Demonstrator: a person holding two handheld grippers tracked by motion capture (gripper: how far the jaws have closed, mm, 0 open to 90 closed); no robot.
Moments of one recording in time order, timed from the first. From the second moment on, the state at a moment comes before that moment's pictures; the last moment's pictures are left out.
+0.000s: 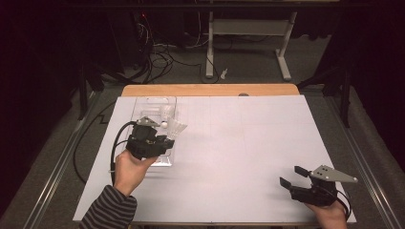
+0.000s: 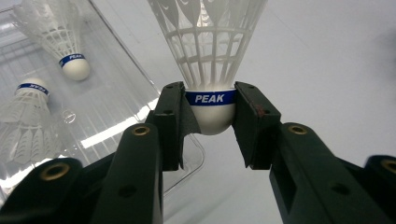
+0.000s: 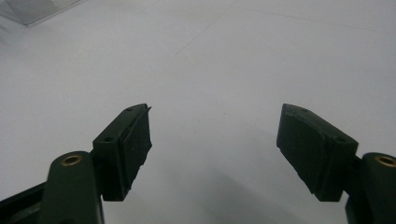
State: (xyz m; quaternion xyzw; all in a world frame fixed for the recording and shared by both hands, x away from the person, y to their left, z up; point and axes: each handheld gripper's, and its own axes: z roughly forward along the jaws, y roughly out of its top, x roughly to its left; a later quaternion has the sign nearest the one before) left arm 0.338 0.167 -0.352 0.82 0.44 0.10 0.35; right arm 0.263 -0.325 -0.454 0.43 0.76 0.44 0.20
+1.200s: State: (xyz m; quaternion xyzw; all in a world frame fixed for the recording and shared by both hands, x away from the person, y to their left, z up) left arm 0.352 0.195 -0.358 0.80 0.49 0.10 0.34; right arm 0.263 -0.325 -0.454 0.43 0.76 0.44 0.20
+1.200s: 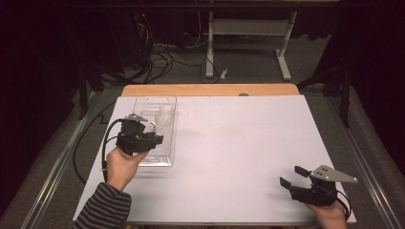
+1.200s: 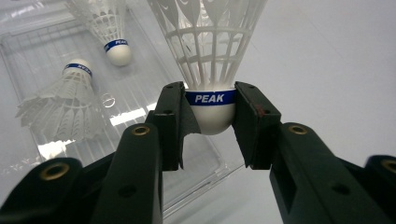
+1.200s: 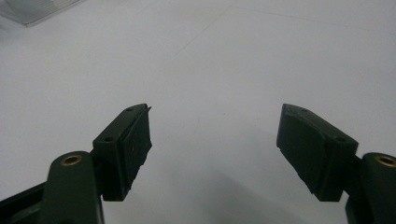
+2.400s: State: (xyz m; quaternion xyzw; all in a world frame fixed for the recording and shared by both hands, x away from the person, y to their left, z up) left arm 0.394 0.194 -0.371 0.78 0.53 0.09 0.31; right arm 0.263 -0.325 -0.454 0.43 0.77 0.44 0.20
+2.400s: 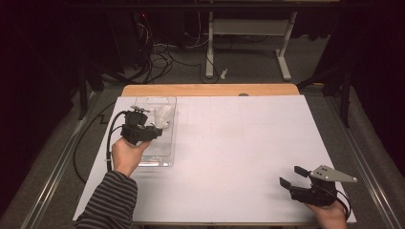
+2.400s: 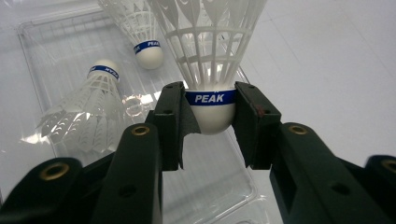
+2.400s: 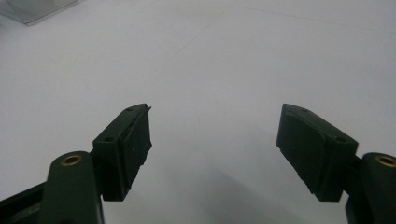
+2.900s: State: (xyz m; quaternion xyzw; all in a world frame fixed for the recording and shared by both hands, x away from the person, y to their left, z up) left arm 0.415 0.186 -0.379 0.78 0.55 0.09 0.29; right arm 0.264 -0.325 -0.454 0.43 0.76 0.44 0.20
